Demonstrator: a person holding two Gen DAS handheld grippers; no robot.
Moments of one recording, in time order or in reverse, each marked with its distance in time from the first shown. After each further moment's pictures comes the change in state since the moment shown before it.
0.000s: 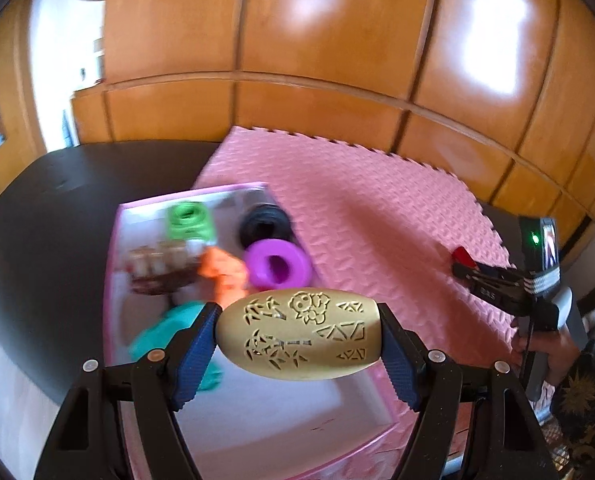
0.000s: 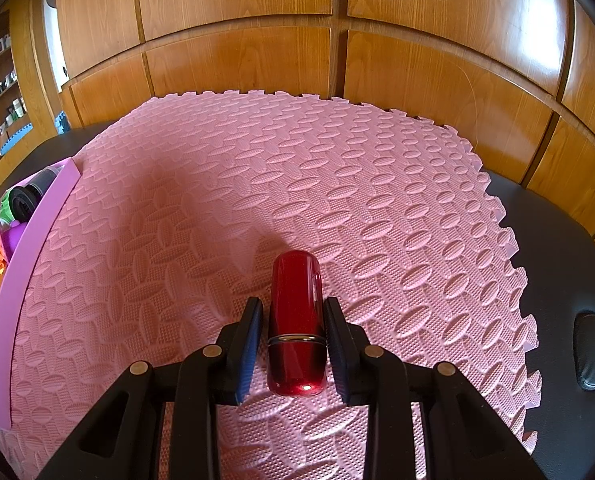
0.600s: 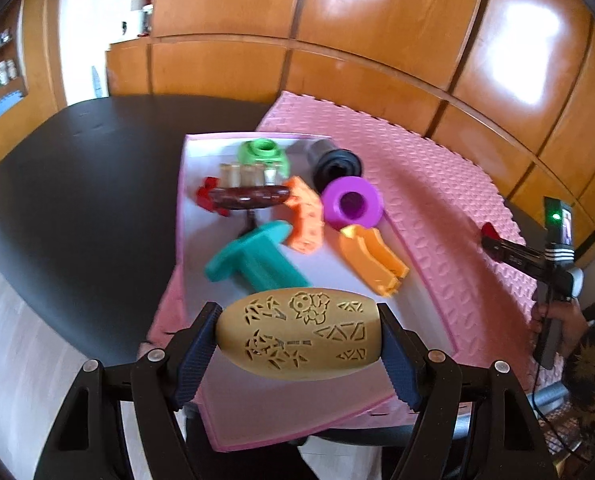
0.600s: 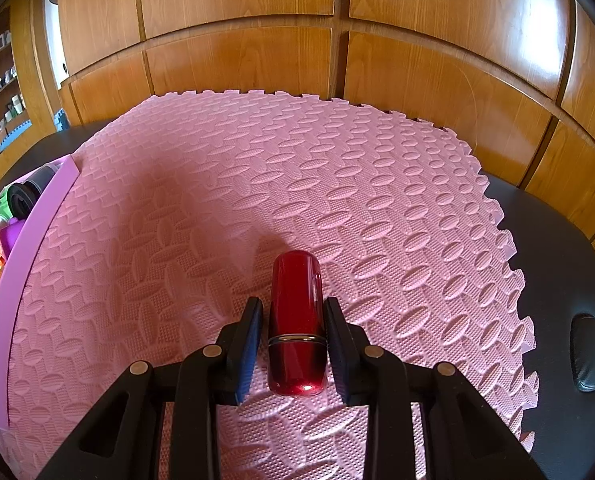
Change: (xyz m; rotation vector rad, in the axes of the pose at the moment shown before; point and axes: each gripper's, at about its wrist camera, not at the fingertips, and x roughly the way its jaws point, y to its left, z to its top) left arm -0.008 0.051 -0.048 -0.081 0.082 0.007; right arm 0.000 0.001 0.001 -0.014 -0.001 -0.012
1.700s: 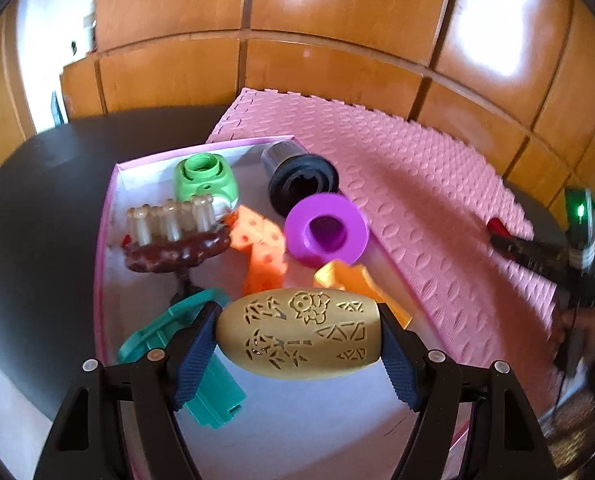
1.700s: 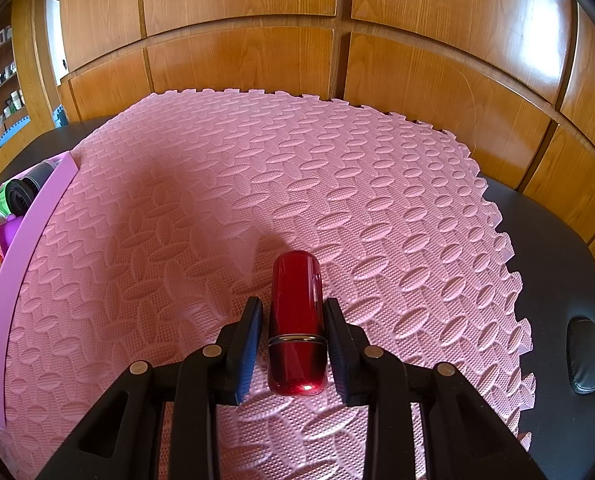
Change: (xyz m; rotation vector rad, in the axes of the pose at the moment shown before) left arm 0.059 -0.019 0.039 0.138 0.022 -0.018; right arm 0.000 0.000 0.000 -0.012 -0.001 -0.008
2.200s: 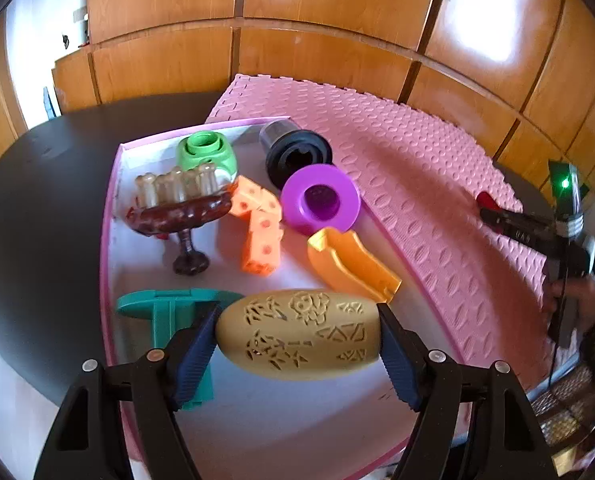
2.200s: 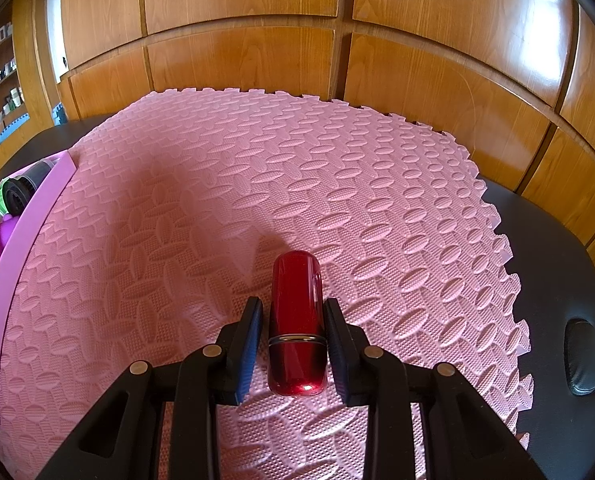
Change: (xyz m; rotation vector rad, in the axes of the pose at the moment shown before) left arm -0.011 0.002 -0.011 -0.004 0.044 -0.034; right arm 0.000 0.002 0.000 -0.015 -0.001 -0.012
